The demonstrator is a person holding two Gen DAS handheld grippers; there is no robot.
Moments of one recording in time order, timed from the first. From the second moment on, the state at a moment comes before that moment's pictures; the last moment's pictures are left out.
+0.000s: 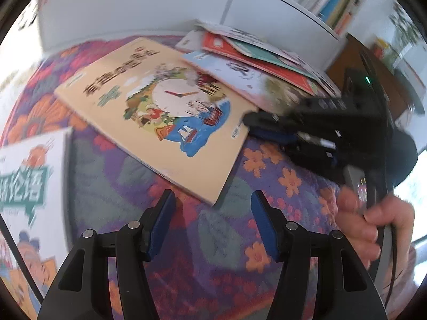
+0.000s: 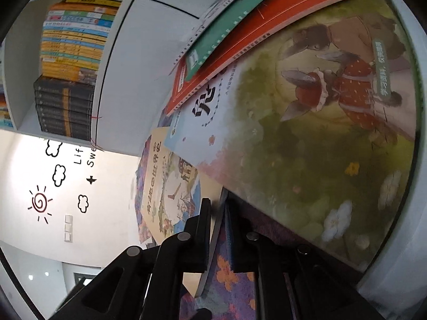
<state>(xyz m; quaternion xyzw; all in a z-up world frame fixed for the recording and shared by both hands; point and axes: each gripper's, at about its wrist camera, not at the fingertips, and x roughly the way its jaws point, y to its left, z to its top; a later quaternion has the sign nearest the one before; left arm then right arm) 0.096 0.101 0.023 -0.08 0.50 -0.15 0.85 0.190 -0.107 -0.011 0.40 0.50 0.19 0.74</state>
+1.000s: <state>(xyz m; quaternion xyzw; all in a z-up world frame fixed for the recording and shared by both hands) 0.102 0.112 0.018 -0.09 0.51 -0.12 0.85 0.253 -0.067 0.029 0.16 0.52 0.24 0.81</state>
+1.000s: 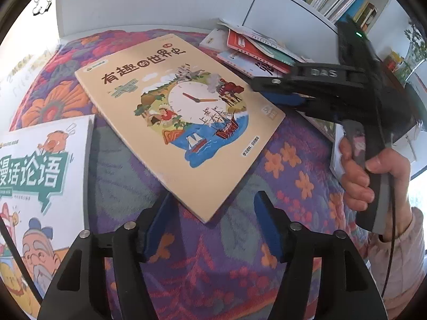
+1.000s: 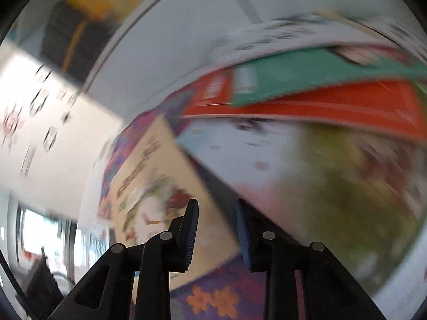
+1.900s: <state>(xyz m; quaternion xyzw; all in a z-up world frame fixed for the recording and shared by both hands) 0.071 0.128 0.024 -0.08 0.55 -0.12 0.82 0.206 -0.057 0.026 0.15 0.58 0.29 0.75</state>
